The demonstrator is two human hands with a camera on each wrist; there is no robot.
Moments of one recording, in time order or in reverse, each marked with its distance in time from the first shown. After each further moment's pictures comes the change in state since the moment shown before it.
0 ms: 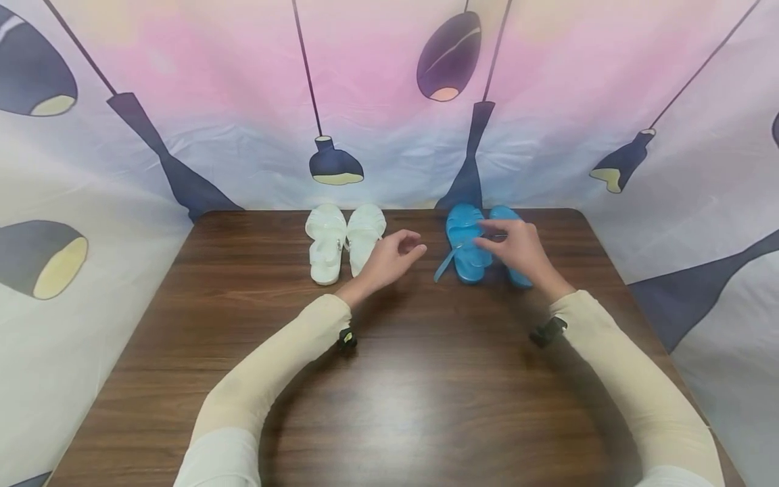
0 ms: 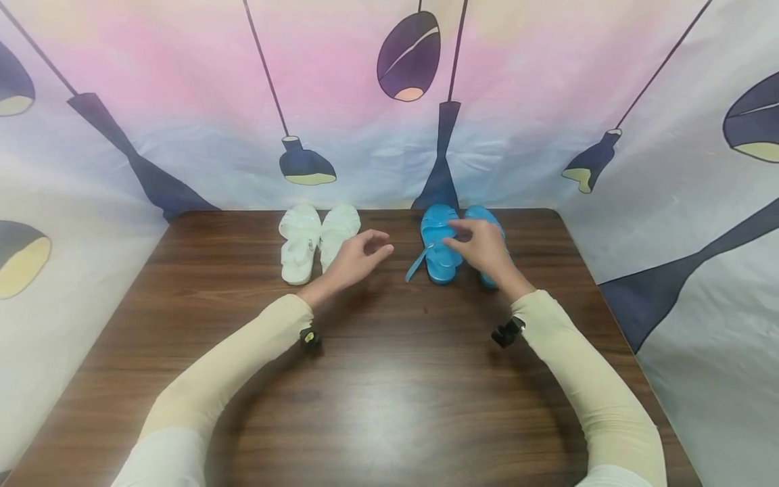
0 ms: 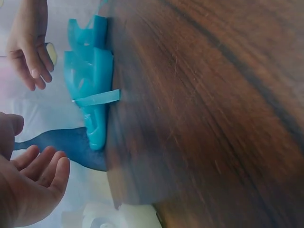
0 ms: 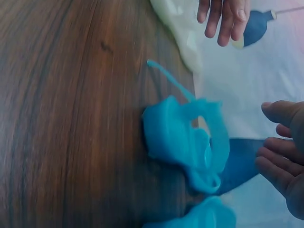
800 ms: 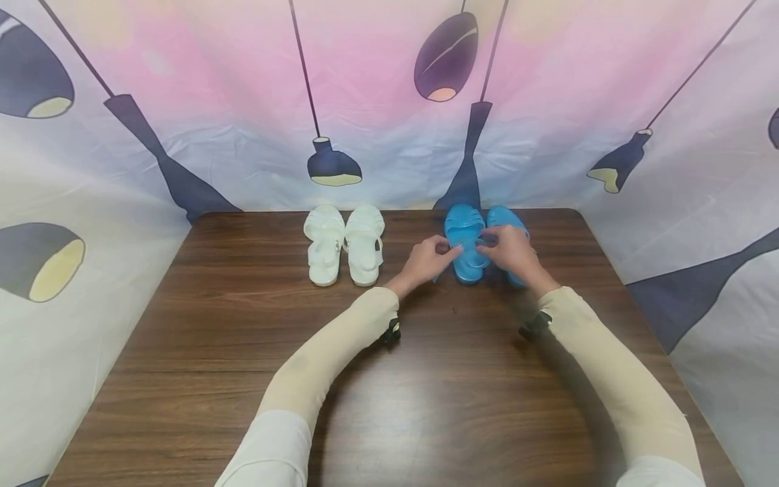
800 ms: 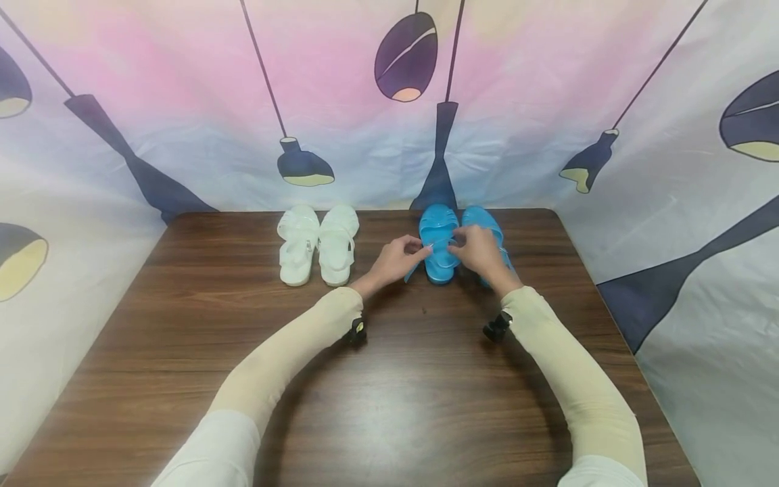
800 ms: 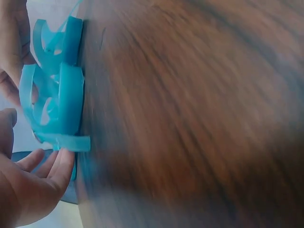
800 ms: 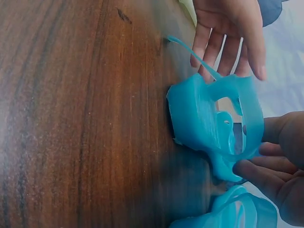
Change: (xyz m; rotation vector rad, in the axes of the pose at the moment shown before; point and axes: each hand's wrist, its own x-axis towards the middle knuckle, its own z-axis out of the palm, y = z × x) left_hand 0.041 0.000 0.073 -0.021 -0.072 -0.079; right_hand 0.014 0.022 0.017 -0.157 -0.137 0.131
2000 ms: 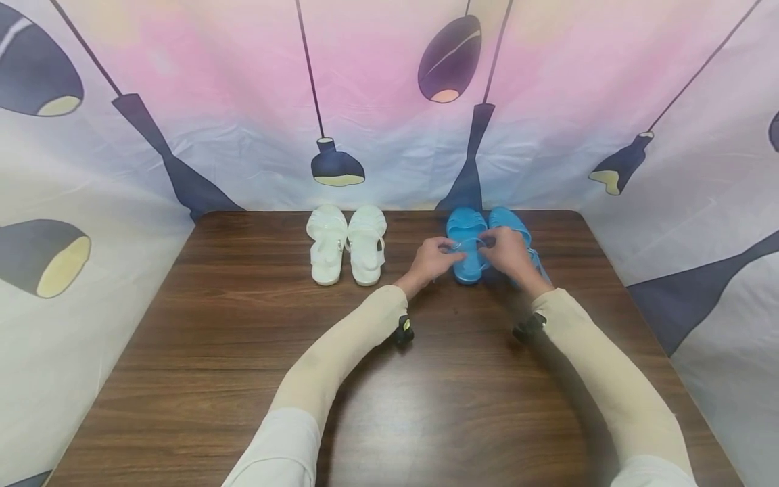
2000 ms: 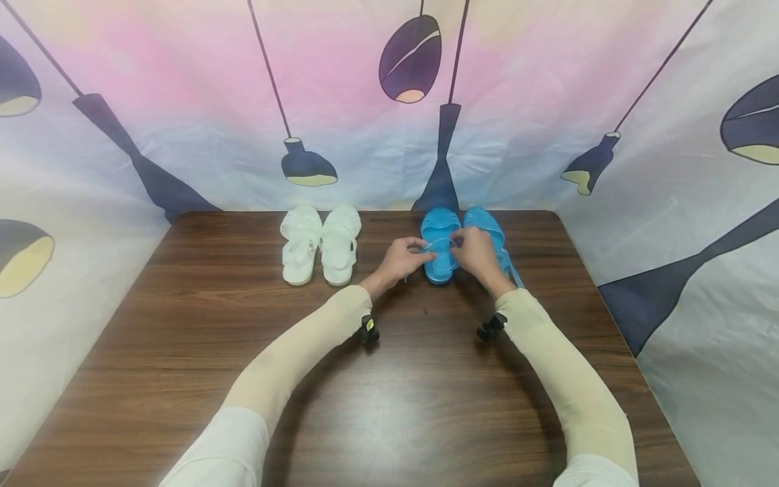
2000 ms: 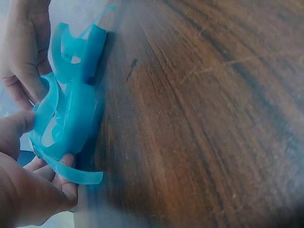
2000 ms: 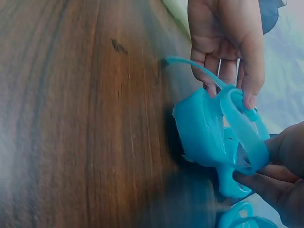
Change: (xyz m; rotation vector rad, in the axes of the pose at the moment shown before) left_hand -0.001 0.009 0.008 -0.221 0.033 -0.117; right_hand 0.001 -0.008 0.005 0.039 -0.003 0.048
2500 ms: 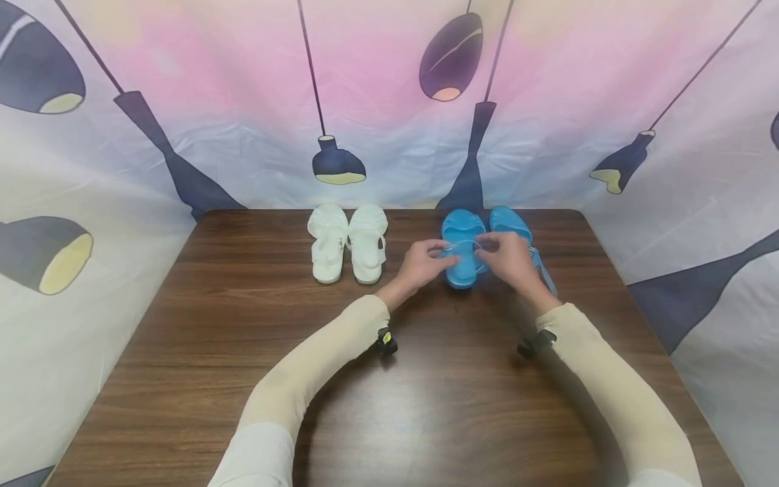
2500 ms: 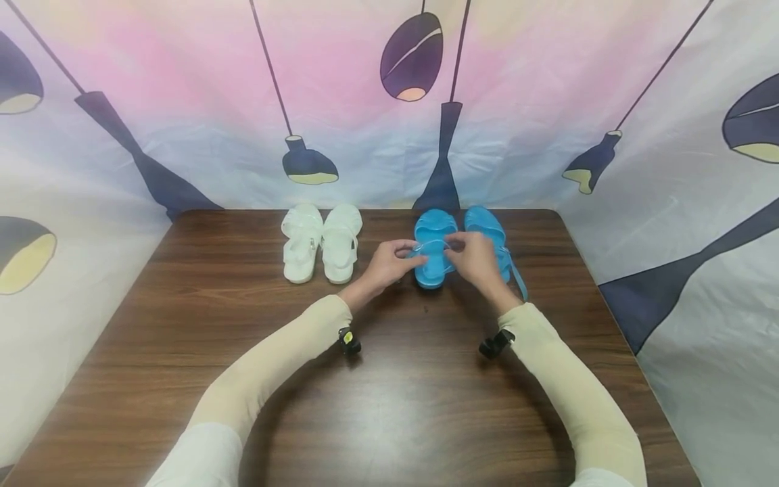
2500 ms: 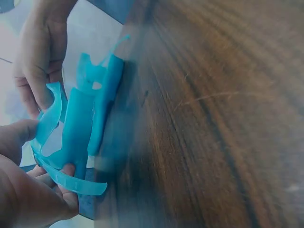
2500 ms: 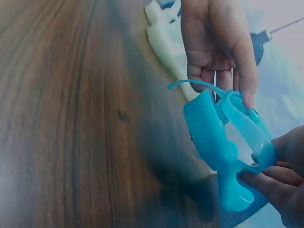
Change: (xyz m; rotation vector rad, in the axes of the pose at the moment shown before) left_hand -0.034 0.010 -0.024 -0.078 -0.016 0.027; right_hand -0.034 -0.021 -0.002 0.151 0.082 -0.020
